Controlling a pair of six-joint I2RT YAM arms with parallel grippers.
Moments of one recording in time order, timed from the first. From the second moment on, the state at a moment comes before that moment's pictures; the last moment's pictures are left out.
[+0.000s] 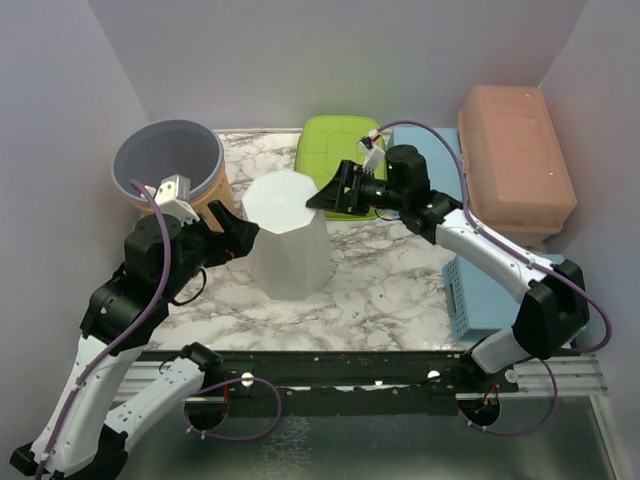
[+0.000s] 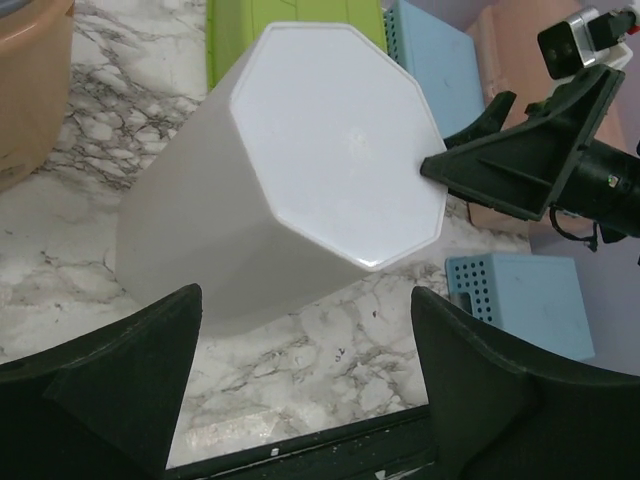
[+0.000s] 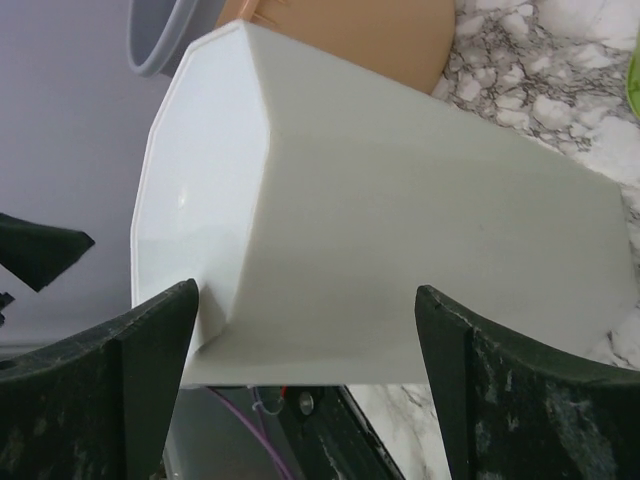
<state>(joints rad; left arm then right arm) -0.51 0.69 1.20 -0.86 -0.13 -0.65 0.61 1.55 1.26 -0.03 -0.53 0.76</state>
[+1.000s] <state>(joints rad) -0.51 0.94 1.17 -0.72 -0.09 -0.55 0.61 1.09 0.97 -0.20 -0.20 0.73</state>
